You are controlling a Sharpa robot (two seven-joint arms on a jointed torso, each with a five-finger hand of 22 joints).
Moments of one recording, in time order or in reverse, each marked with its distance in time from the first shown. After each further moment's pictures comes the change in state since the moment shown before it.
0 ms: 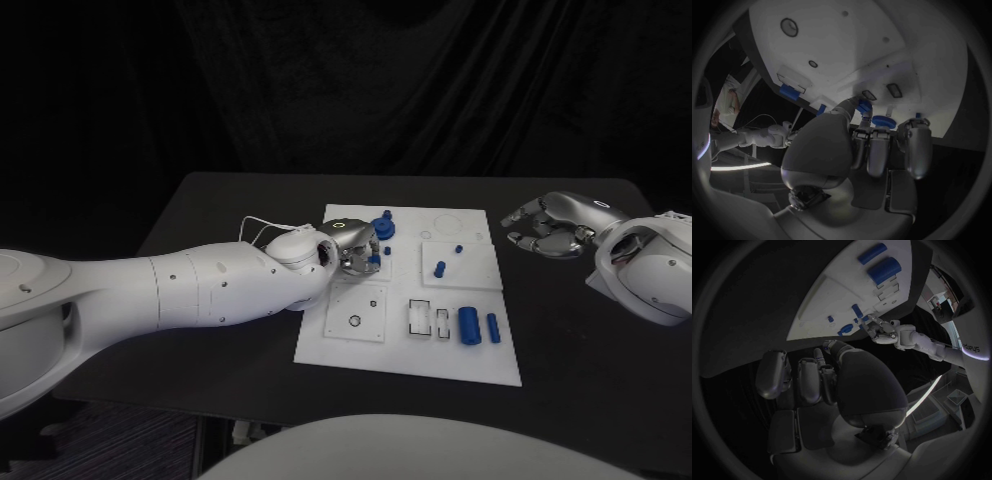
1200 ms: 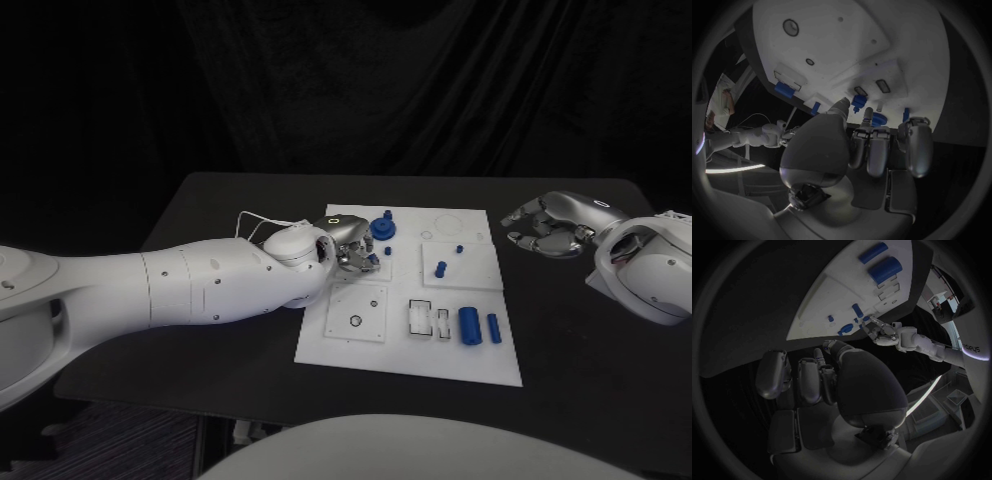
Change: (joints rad) left arm 0.022 -0.020 -0.002 0.040 -0.004 0.016 -0.101; left_hand -0.086 -0.027 -0.113 0.113 -0.092 -0.107 0.011 -0.011 0.047 -0.001 0.020 0.000 0.000 0.000 0.014 0.000 0.000 0.000 0.000 0.014 -0.020 0.000; right arm 0.000 0.002 0.000 -0.004 0.000 -0.002 0.001; right_hand 0.000 0.000 0.000 0.000 -0.004 0.000 0.000 0.000 0.000 0.000 0.000 0.000 0.000 0.000 0.000 0.000 0.000 0.000 0.000 0.000 0.000 0.000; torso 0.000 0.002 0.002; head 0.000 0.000
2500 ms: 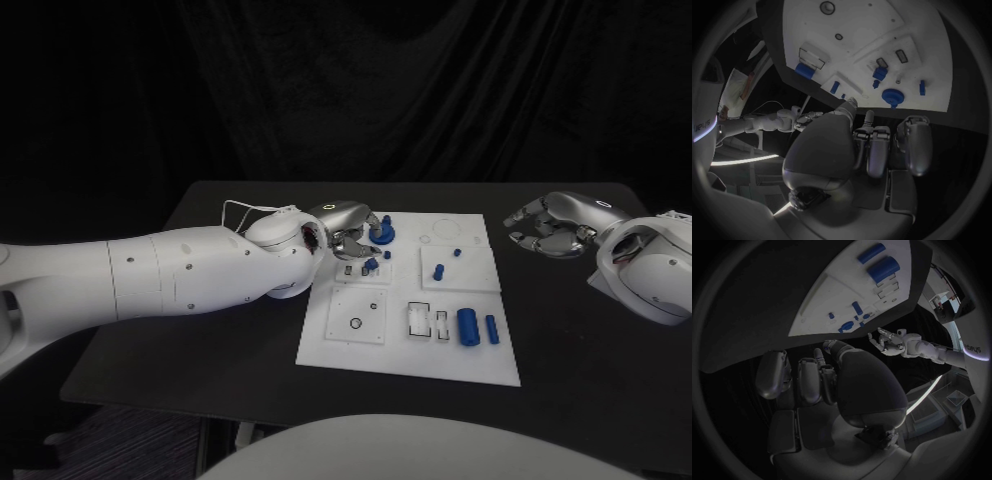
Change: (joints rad) left arm 0.058 -0.084 0.001 0.105 0.079 -0.022 0.128; left_hand 0.123 0.019 0.082 -0.018 -0.089 -0.119 0.029 -0.023 0.152 0.002 0.011 0.000 0.001 0.000 0.009 0.000 0.000 -0.001 0.004 0.011 -0.015 0.000; right arm 0.000 -0.001 0.000 -0.006 -0.003 0.004 -0.009; right_hand 0.004 0.004 -0.003 0.003 0.000 0.000 0.000 0.000 0.000 0.000 0.000 0.000 0.000 -0.003 -0.003 0.000 0.000 0.000 0.000 0.000 0.000 0.000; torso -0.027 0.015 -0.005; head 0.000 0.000
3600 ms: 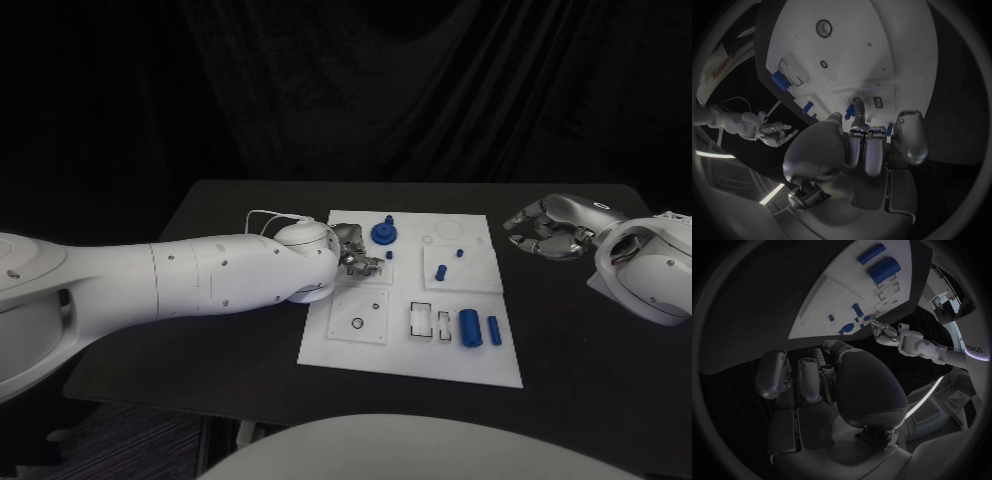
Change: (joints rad) left arm -0.030 0.097 -0.001 -0.075 0.149 0.148 -0.359; left_hand -0.354 0.109 -0.221 0.097 0.102 0.367 -0.120 0.034 0.379 -0.003 -0.090 -0.003 0.001 0.000 -0.076 0.000 0.000 0.017 -0.009 -0.073 -0.140 0.000; right arm 0.000 0.017 0.000 -0.008 -0.005 0.023 -0.023; right_hand 0.004 -0.004 0.000 0.000 0.000 -0.004 -0.003 0.000 0.001 -0.003 -0.003 0.000 0.000 0.000 0.000 0.000 -0.005 0.000 0.000 0.000 0.000 0.000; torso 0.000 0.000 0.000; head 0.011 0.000
